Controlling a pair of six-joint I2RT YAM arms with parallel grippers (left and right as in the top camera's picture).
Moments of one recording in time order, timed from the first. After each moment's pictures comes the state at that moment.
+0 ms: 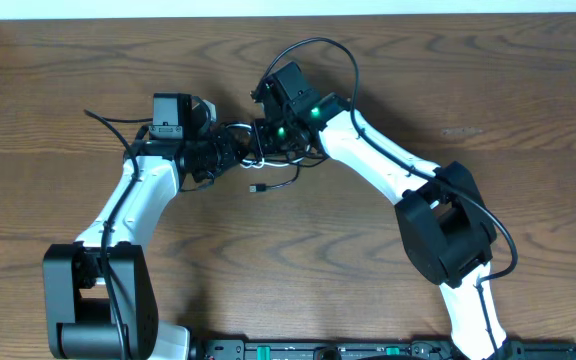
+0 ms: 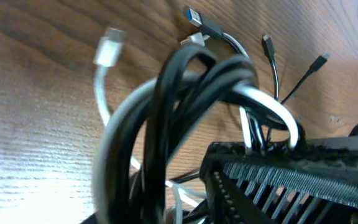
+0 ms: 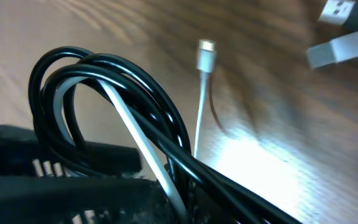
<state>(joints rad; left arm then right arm) -0.04 1.65 1.02 -0.46 0.49 -0.52 0.65 2.21 1.77 -0.56 -0.48 0.49</state>
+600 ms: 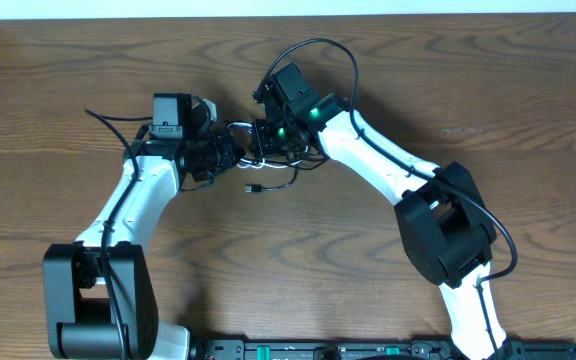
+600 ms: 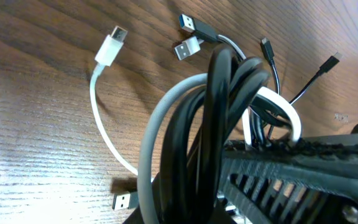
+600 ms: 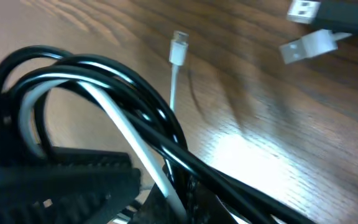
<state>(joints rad) -0.04 1.65 1.02 -0.45 0.48 -0.48 0.66 2.21 1.77 -0.58 -0.42 0.51</state>
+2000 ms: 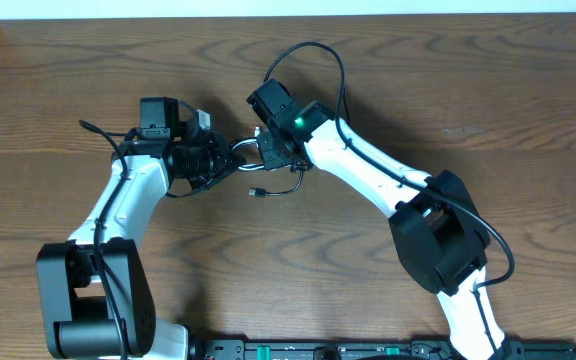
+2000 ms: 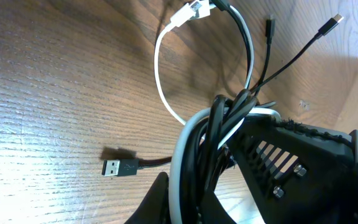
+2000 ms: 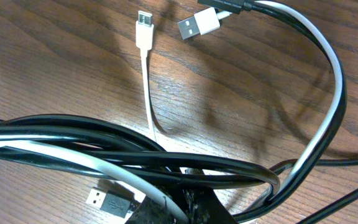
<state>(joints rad) 0.04 1.66 1.02 -0.55 0.64 -0.55 0.72 2.20 1.79 -0.78 0.01 0.44</state>
